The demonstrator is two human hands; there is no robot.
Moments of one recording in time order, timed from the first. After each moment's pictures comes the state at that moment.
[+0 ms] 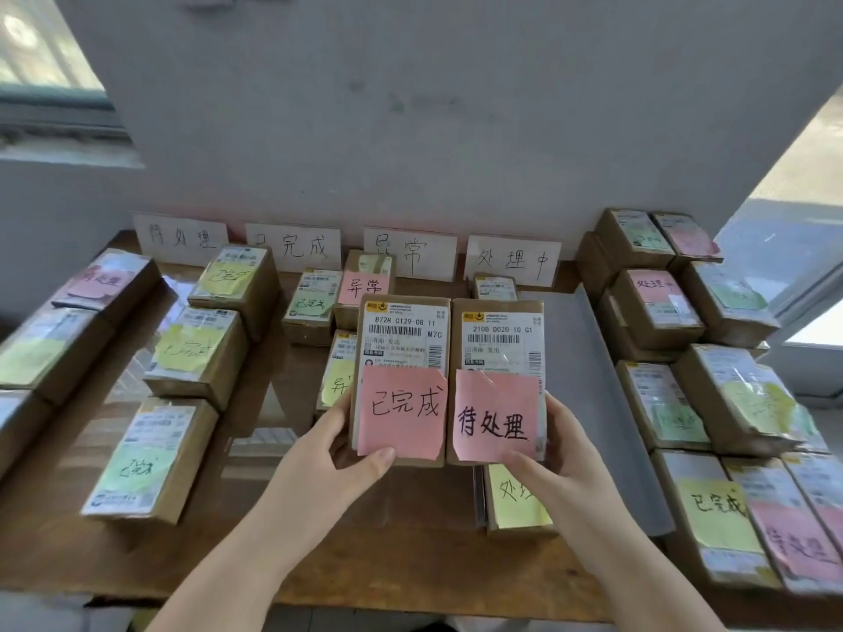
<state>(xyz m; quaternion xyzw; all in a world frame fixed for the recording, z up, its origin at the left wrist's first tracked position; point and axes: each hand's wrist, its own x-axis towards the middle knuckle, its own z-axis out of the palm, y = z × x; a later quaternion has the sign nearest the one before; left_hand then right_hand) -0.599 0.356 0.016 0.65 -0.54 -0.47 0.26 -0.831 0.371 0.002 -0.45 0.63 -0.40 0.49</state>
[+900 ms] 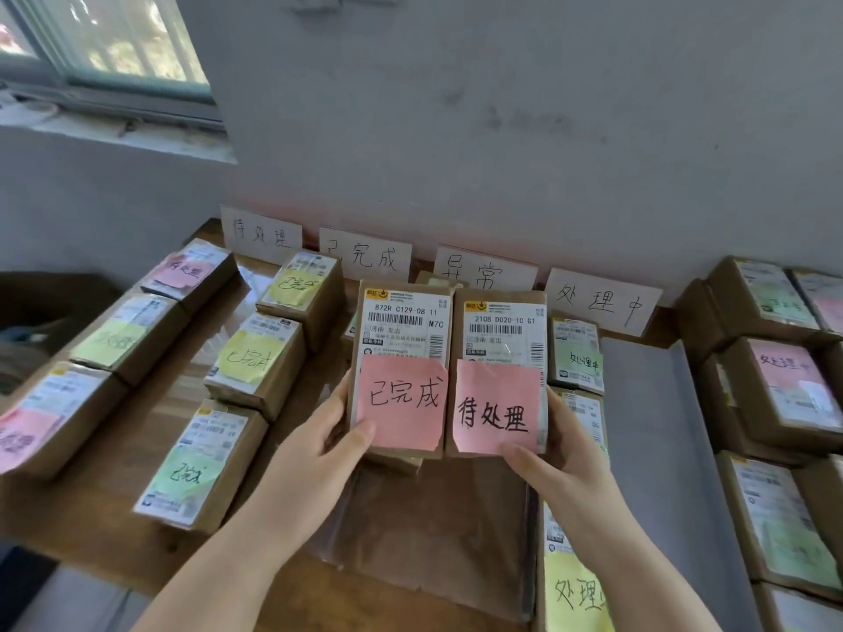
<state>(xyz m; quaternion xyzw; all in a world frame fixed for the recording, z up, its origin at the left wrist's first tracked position) -0.563 0.304 0.035 0.68 -0.47 -0.44 0.34 -0.794 0.271 0.006 -0.51 0.56 -0.36 0.54</state>
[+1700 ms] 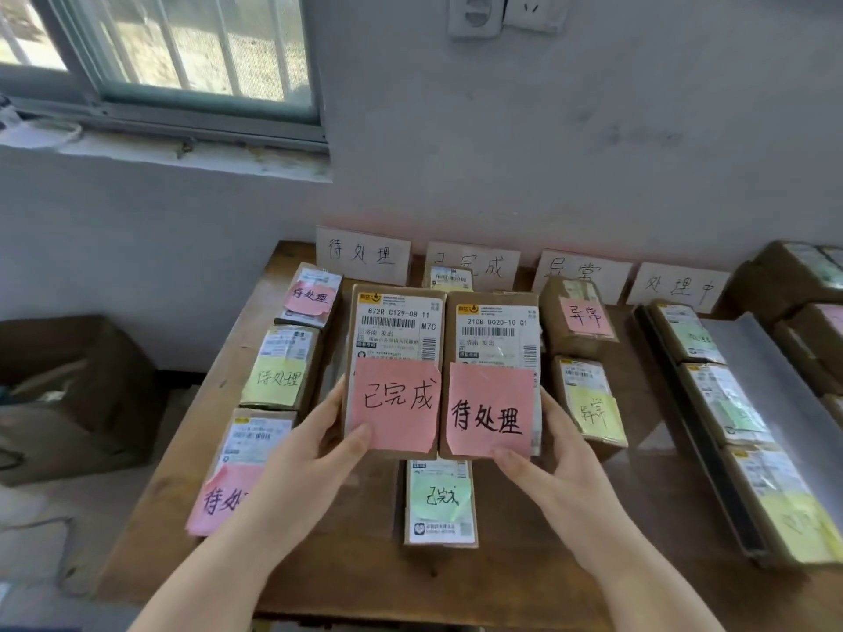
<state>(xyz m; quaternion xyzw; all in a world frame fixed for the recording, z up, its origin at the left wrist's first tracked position) -0.225 0.312 0.035 0.63 -0.48 -0.51 0.32 -0.456 0.326 0.021 -0.52 0.63 -0.38 0.44</state>
